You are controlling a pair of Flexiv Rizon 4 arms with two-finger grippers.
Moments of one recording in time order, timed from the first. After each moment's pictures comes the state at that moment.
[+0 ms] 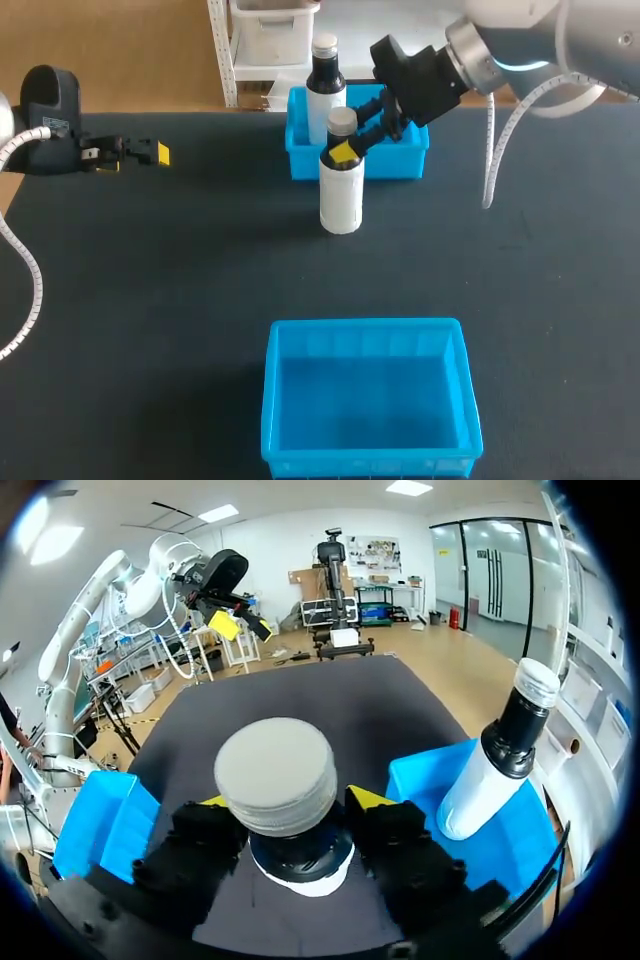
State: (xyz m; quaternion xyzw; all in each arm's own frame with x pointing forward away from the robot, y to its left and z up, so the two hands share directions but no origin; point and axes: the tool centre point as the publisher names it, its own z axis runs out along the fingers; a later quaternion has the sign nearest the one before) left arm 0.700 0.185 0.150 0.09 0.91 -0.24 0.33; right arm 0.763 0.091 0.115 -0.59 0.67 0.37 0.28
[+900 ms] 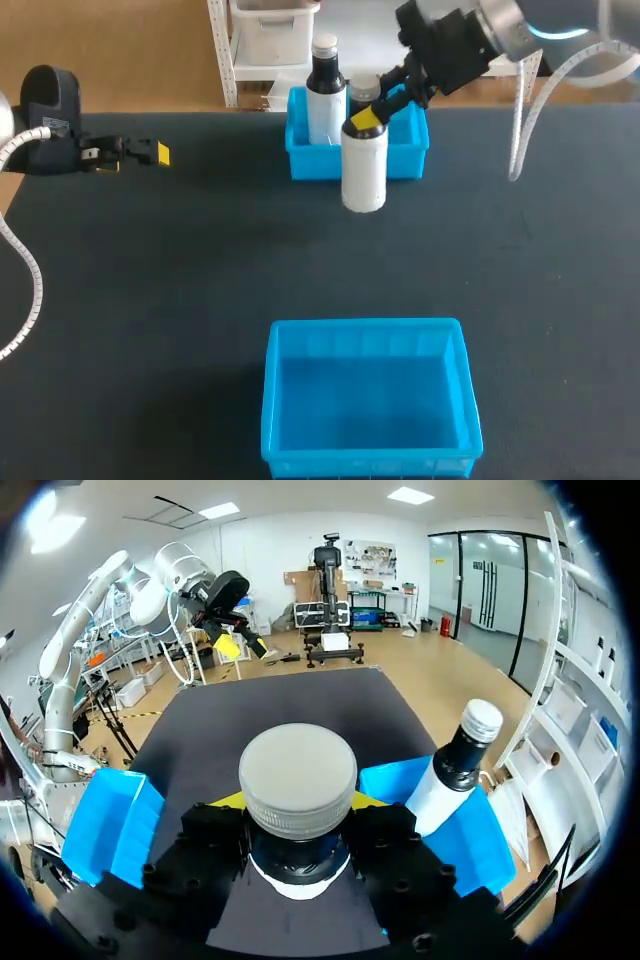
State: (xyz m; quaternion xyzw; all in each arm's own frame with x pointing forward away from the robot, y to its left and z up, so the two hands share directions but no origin) left arm 0.700 0.185 0.150 0.09 0.91 -0.24 0.33; right arm 0.774 0.055 0.166 -0.59 0.67 0.34 0.30
